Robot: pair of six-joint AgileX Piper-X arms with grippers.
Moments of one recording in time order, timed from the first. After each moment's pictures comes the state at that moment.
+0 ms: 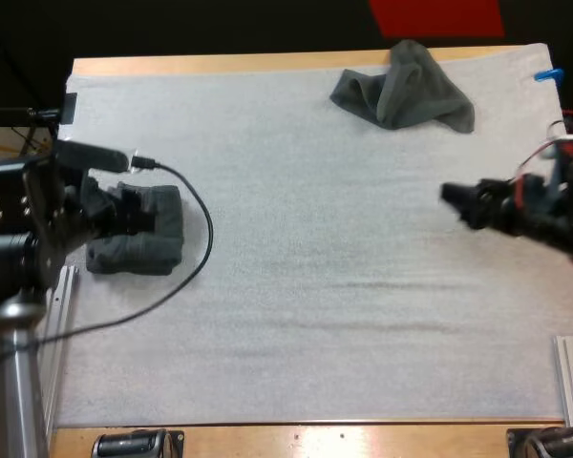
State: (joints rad) left arm 0.11 1.02 -1.22 1.10 0.20 -1.55; right arm 0.16 1.00 -1.07 0.80 -0.42 -1.59
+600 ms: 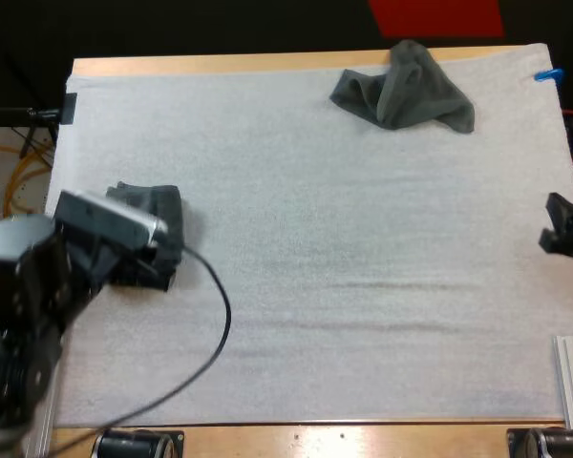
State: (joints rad) left arm -0.09 0.75 -1.22 1.12 0.12 -1.50; right arm -0.04 0.72 -1.07 0.97 -0.17 -1.84
